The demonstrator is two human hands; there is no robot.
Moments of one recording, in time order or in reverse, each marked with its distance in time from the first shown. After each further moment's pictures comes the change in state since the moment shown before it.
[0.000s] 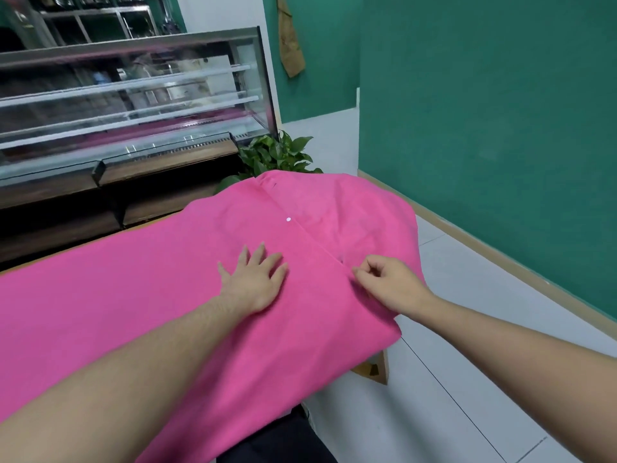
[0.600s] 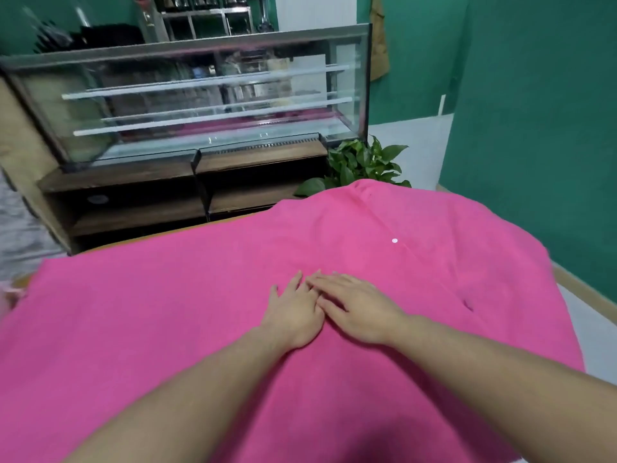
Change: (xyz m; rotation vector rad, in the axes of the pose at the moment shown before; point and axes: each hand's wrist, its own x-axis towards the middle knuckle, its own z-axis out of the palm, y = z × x) left_hand 0.005 -0.103 0.009 -0.001 0.030 0.055; right_hand 0.094 -0.095 0.171 -0.429 -0.368 -0.560
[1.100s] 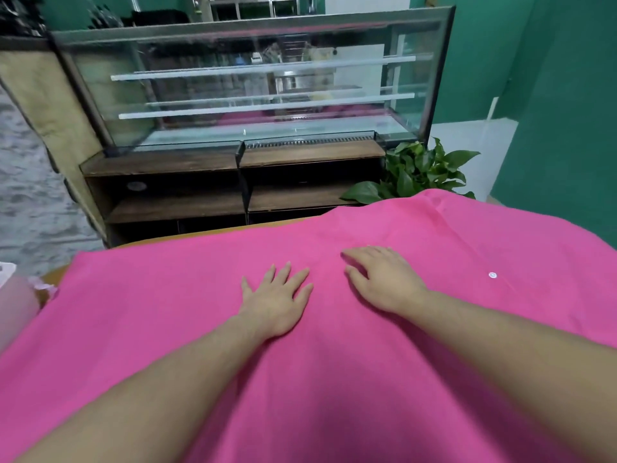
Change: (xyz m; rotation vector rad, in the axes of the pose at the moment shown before) left_hand 0.029 -0.161 -0.021 -0.052 -0.048 -0.329; right_hand 0.156 -0.003 0.020 -0.166 0.057 0.100
